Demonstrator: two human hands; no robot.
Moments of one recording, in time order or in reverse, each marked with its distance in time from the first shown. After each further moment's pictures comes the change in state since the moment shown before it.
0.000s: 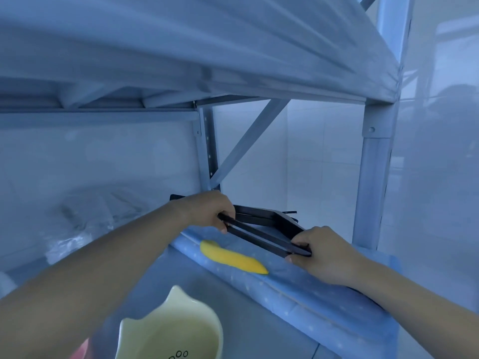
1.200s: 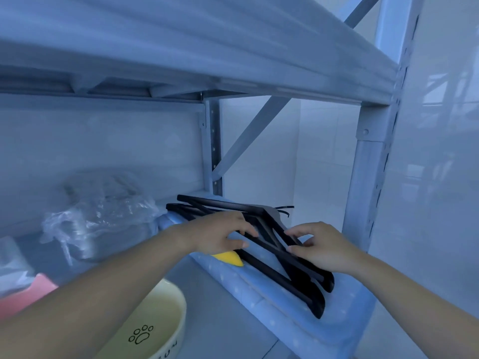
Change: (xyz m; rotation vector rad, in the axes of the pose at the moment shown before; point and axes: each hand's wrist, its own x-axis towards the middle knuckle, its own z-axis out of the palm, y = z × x) left_hand -0.011 0.075 0.048 -0.180 0.148 0.042; right_hand 0.004 0.055 -0.016 0.286 -0.131 0.114
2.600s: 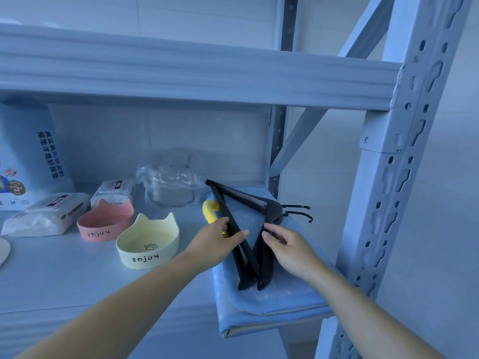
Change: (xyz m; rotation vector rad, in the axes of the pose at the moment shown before) left_hand -0.001 0.163 0.059 -0.423 0.576 -1.104; right_hand 0.010 0.042 -0.009 0.369 -0.359 -0.356
